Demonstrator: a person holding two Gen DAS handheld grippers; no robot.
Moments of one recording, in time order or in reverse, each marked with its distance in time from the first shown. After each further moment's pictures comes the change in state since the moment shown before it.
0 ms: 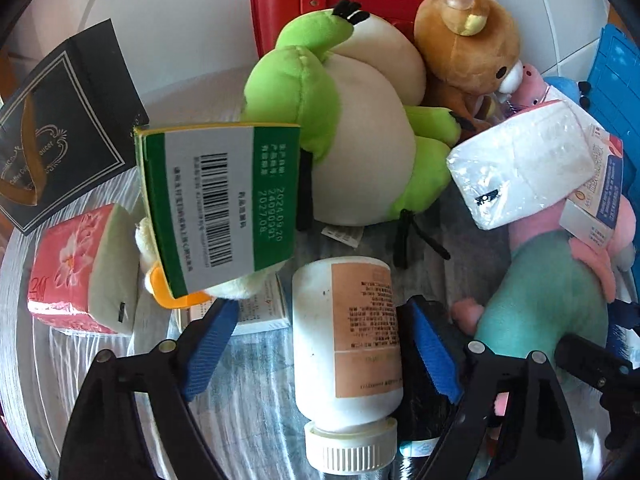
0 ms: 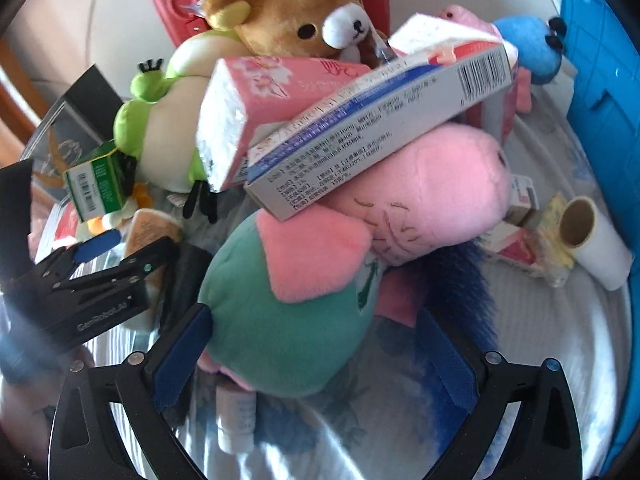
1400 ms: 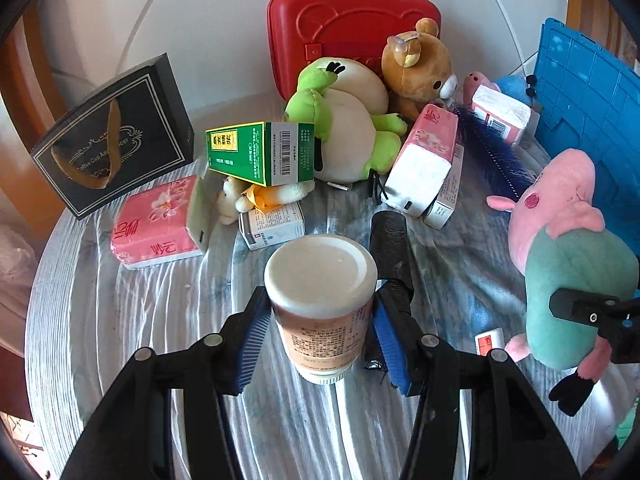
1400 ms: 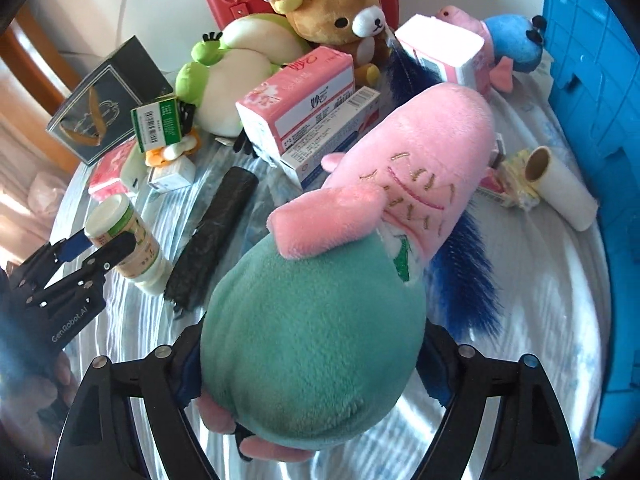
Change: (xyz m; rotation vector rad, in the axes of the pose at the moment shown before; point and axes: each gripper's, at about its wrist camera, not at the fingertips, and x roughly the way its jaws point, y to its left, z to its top) left arm -0.118 0.008 -0.069 0.030 -0.085 0.014; right arm -0.096 0.005 -0.062 -0.073 0.050 0.010
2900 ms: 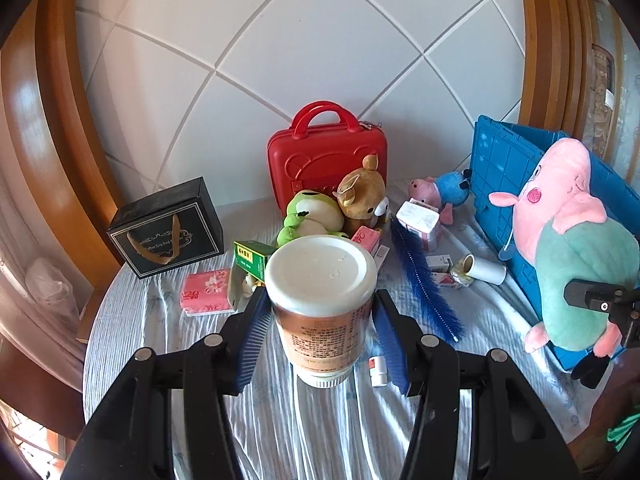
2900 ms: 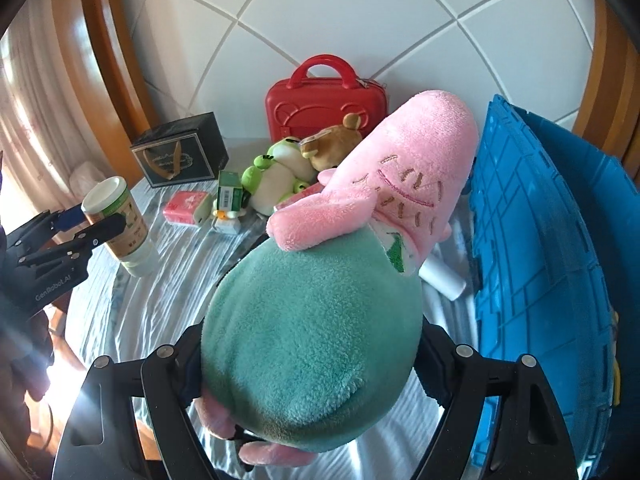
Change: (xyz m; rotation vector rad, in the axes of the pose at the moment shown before) left arm -0.242 -0.082 0.032 0.002 -0.243 0.057; right arm -0.238 -0.021 -0.036 -0.220 -0.262 0.006
